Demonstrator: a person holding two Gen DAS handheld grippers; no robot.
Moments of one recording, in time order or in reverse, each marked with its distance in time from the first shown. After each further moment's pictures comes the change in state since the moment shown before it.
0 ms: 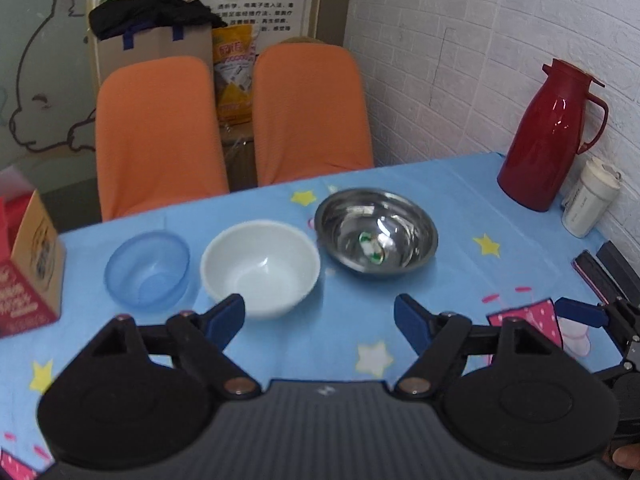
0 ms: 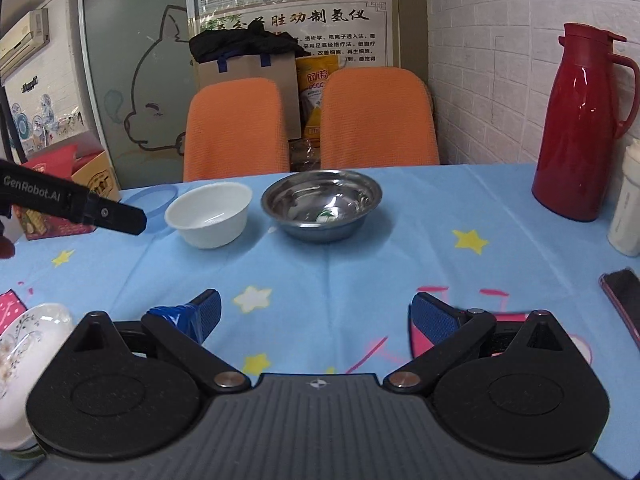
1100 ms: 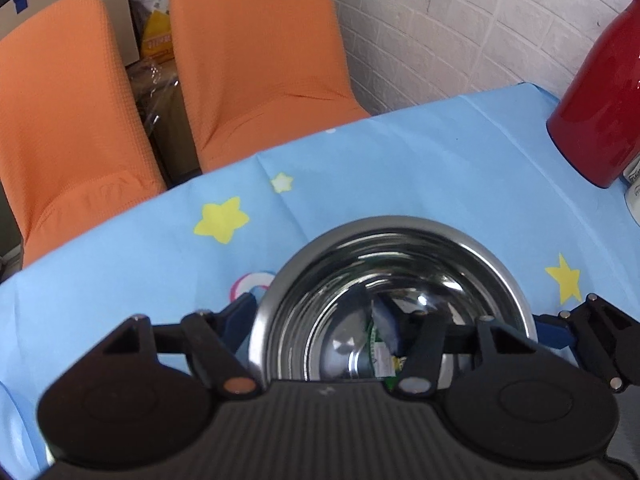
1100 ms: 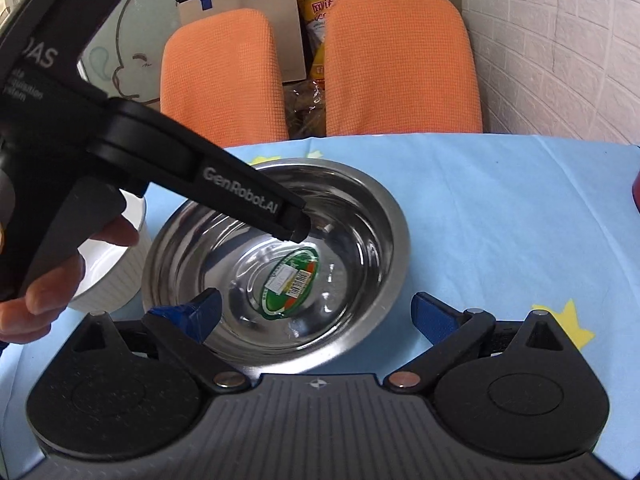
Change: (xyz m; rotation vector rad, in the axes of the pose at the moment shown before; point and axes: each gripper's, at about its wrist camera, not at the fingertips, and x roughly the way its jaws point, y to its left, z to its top) left arm 0.230 -0.015 0.077 0.080 0.297 -0.068; right arm 0.176 -0.034 0.051 0.010 0.220 0.102
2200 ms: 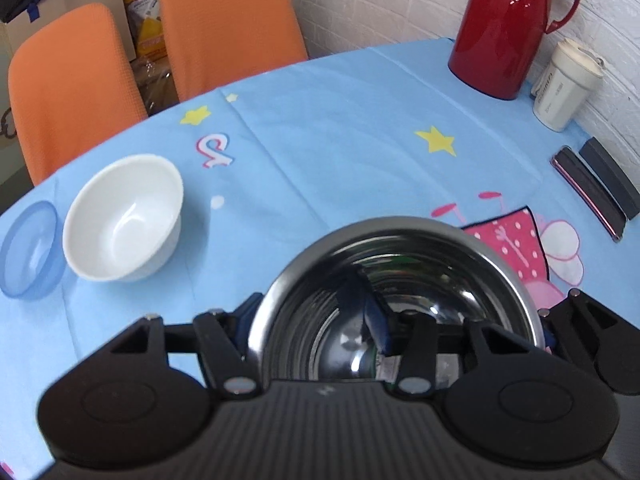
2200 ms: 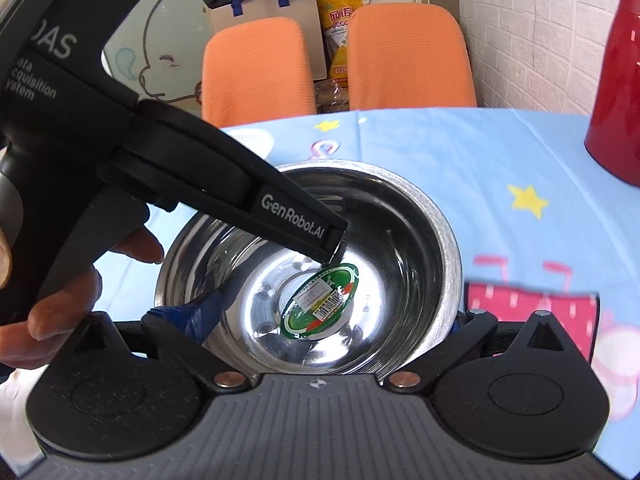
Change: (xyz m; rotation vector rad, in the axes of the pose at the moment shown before) left arm -0.125 -0.076 -0.145 0.057 -0.008 -0.006; right arm -0.131 0.071 -0.101 0.007 -0.023 0.002
